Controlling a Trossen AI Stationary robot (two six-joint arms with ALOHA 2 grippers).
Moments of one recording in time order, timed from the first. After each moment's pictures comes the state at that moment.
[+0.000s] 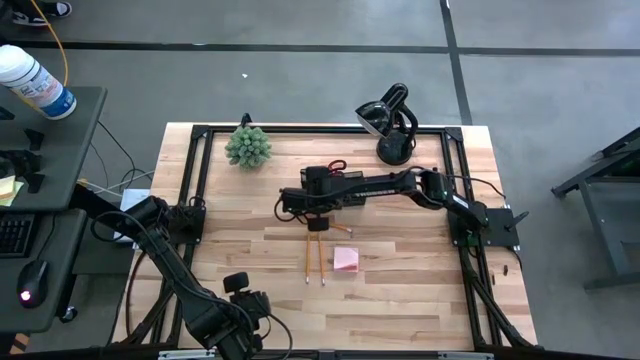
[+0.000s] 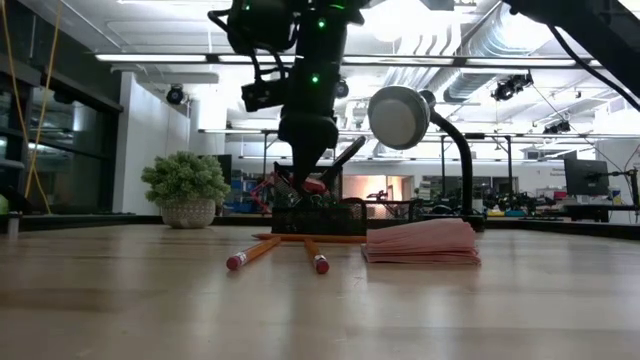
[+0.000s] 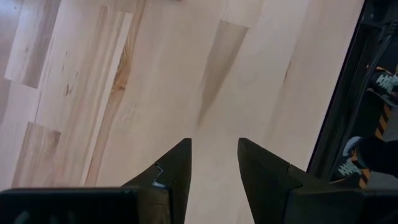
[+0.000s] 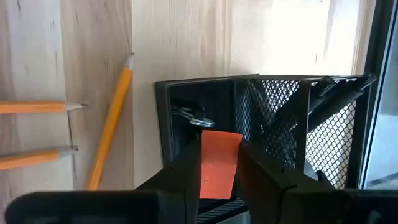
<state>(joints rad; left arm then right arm) -0.79 1.90 1.58 -1.18 -0.35 -1.18 0.00 2.31 2.06 -1.09 0.43 -0.11</state>
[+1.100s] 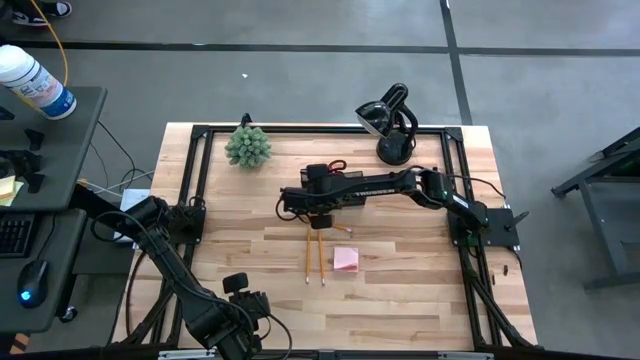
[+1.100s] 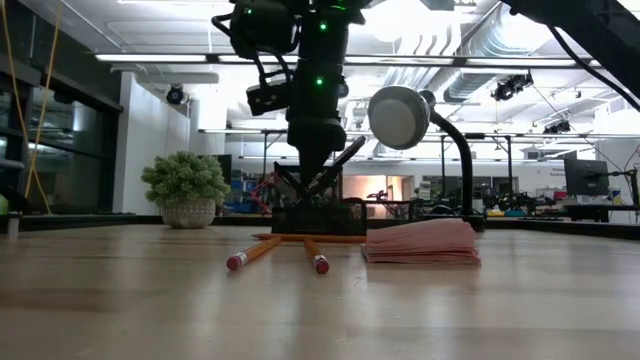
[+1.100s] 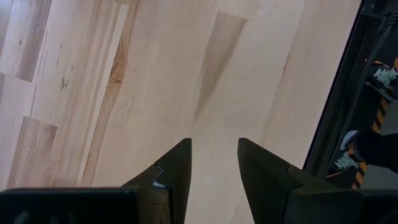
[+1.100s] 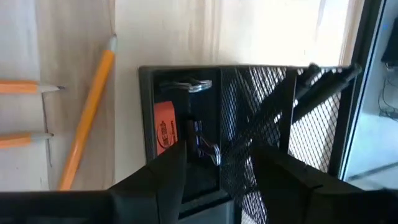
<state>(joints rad) -0.79 1.90 1.58 -1.18 -0.32 -1.18 -0.01 2.31 2.06 -1.12 0.48 -0.15</state>
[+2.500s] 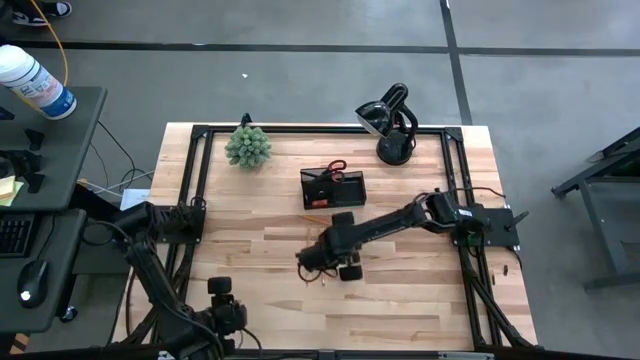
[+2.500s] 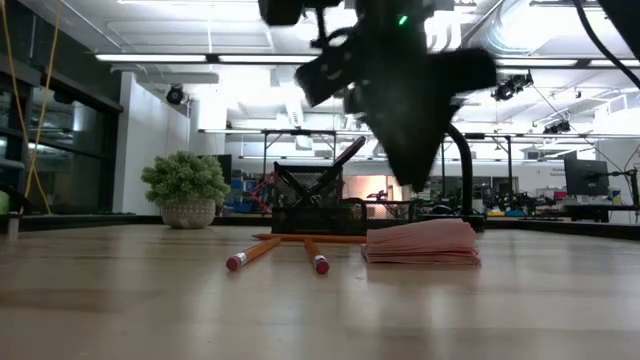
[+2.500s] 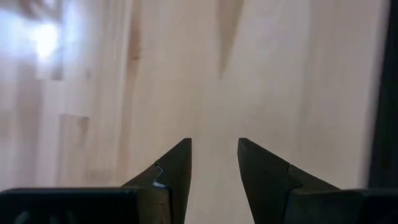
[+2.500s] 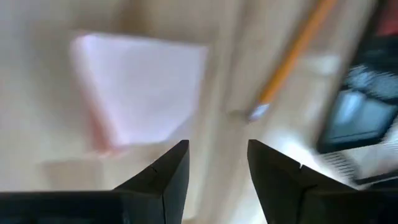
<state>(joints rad) -0.97 1.90 1.43 -1.21 -0.45 -1.15 0.27 2.29 1.99 -1.49 0.22 0.18</state>
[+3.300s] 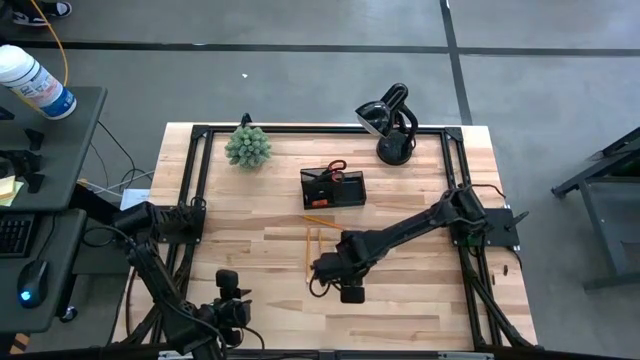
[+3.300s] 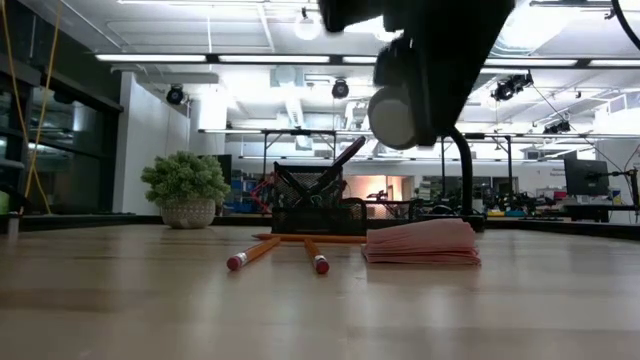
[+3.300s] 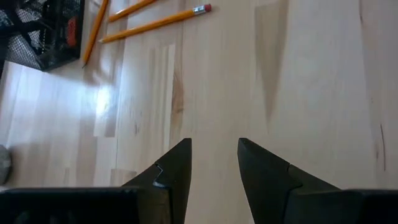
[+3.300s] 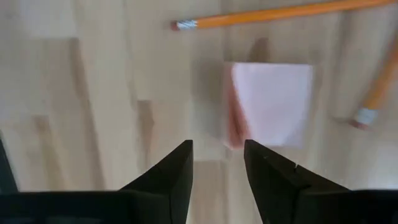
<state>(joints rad) -0.97 1.90 1.33 -1.15 -0.70 -1.04 0.37 2.09 1.80 -1.17 -0.01 0.41</state>
